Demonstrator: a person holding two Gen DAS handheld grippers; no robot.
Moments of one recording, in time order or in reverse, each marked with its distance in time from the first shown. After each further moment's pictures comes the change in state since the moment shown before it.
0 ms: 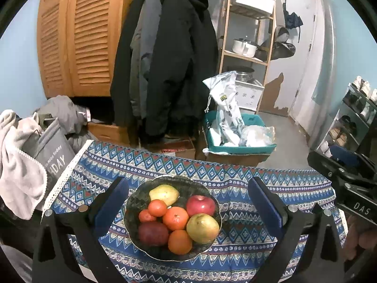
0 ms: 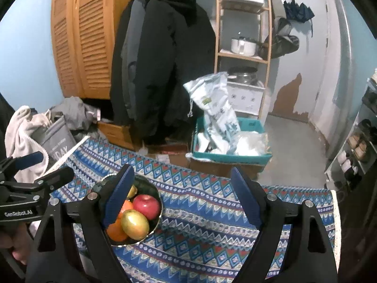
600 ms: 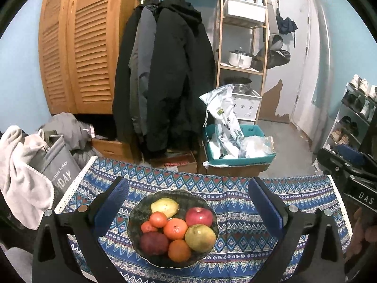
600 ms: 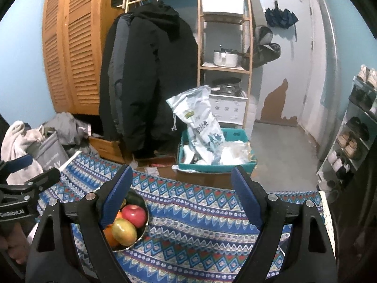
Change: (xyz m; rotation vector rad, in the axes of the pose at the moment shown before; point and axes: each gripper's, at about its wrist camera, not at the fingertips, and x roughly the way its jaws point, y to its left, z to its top) left arm -0.023 -0.023 0.010 0.044 -0.078 0.035; right arm -0.027 -0.033 0.005 0.048 -0.070 -0.053
